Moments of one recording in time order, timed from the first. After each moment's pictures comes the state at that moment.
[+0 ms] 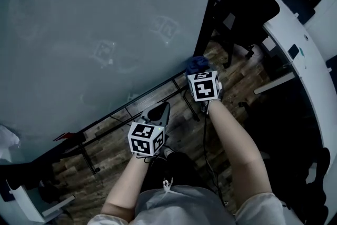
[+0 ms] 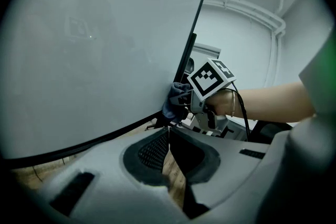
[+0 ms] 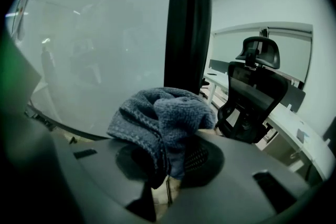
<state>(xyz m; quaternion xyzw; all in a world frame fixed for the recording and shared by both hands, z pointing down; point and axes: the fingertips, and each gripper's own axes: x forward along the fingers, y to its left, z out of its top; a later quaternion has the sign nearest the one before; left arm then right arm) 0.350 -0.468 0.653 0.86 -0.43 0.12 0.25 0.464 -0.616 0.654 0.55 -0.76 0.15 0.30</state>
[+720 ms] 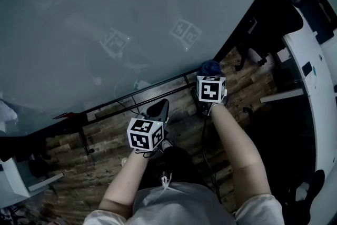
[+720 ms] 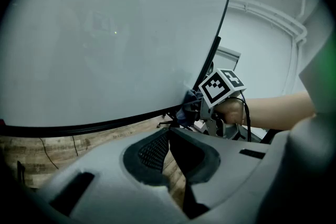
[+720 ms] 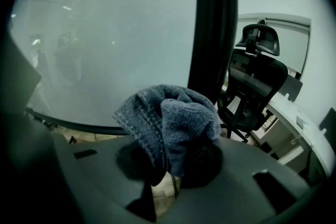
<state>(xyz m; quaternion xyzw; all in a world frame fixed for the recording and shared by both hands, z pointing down) 0.298 -0.457 0.684 0.80 -0.50 0.11 0.30 0.447 -0.609 0.704 0.57 -0.73 0.18 0.32</state>
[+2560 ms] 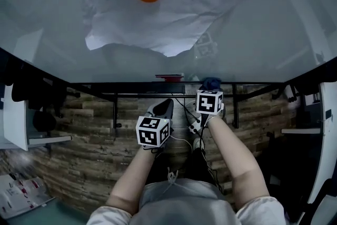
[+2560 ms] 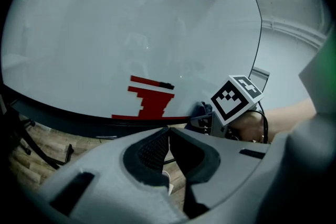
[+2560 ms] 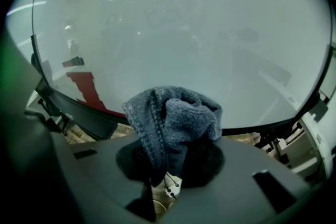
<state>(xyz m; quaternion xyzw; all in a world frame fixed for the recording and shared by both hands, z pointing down) -0.070 -0.262 0.666 0.69 -0.64 0.05 0.32 0.036 -0.403 0.706 0.43 -0.80 0.15 0.40</state>
